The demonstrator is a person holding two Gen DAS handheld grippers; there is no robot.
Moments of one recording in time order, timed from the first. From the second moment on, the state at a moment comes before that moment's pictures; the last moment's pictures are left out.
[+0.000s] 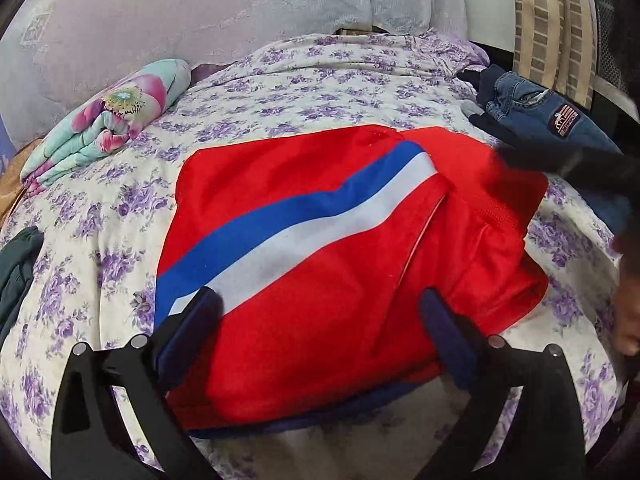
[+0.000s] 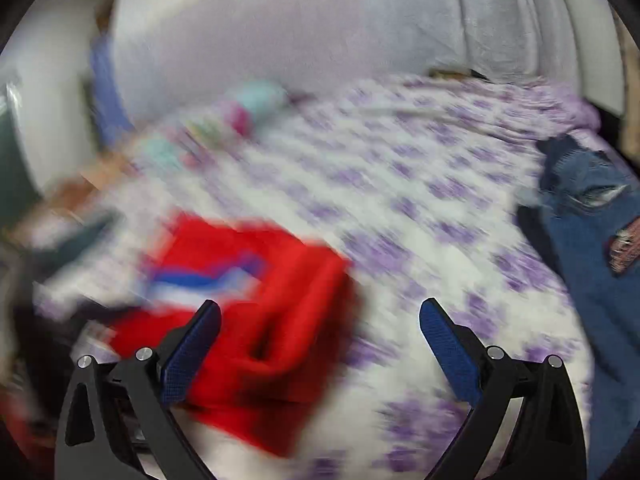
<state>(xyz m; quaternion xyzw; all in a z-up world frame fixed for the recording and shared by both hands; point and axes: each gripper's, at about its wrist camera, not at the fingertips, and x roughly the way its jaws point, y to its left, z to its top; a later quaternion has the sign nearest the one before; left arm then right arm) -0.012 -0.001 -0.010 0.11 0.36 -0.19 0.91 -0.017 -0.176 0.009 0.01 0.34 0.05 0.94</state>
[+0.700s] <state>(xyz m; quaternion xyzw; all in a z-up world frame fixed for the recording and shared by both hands) 0.045 0.044 -0.017 0.04 0.39 -0.19 0.90 0.053 -0.138 0.008 -0.04 0.38 0.08 0.92</state>
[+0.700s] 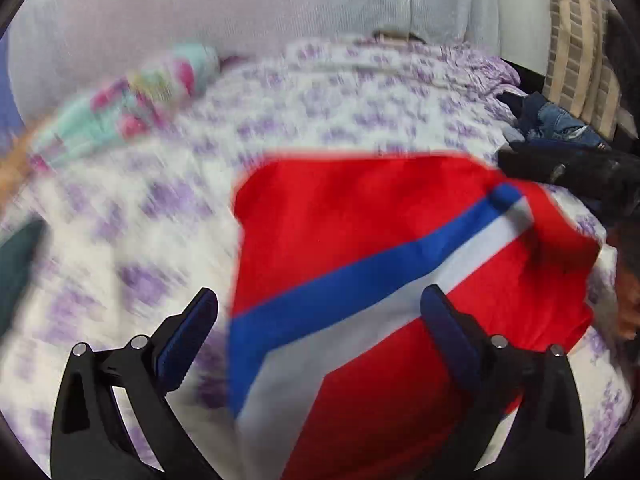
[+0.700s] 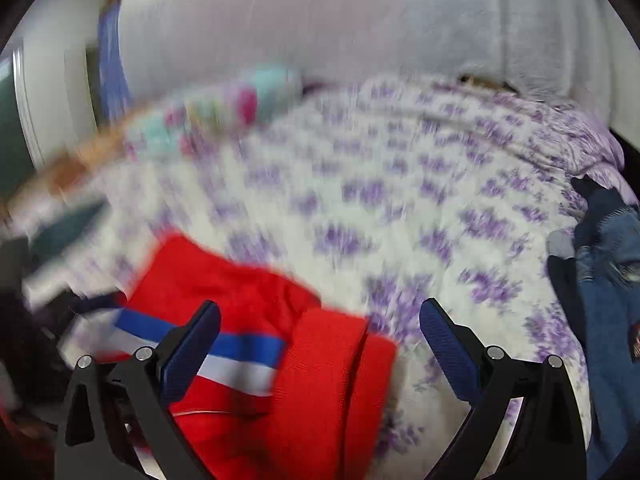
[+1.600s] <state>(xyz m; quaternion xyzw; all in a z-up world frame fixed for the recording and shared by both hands) 0.120 0.058 -0.014 -0.03 0.45 -0.19 0.87 -0.020 -0.128 -0.009 -0.06 0.35 0.18 0.92</state>
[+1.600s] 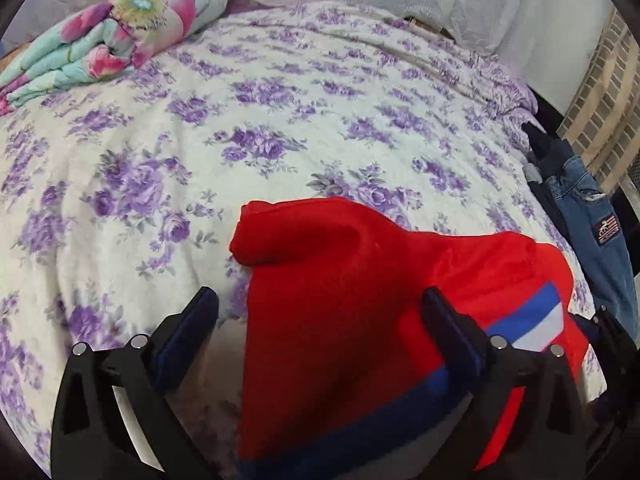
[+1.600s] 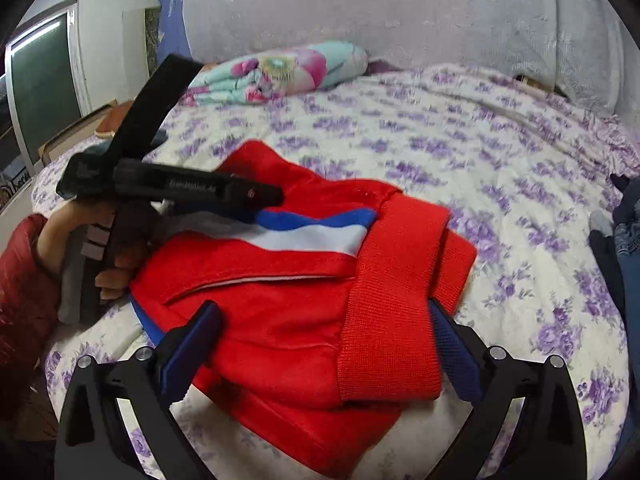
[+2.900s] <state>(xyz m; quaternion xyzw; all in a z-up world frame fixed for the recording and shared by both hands) 0.032 0.097 -0.026 -0.09 0.42 -0.27 0.86 0.011 -0.205 -0.032 0.22 0.42 0.20 0.86</state>
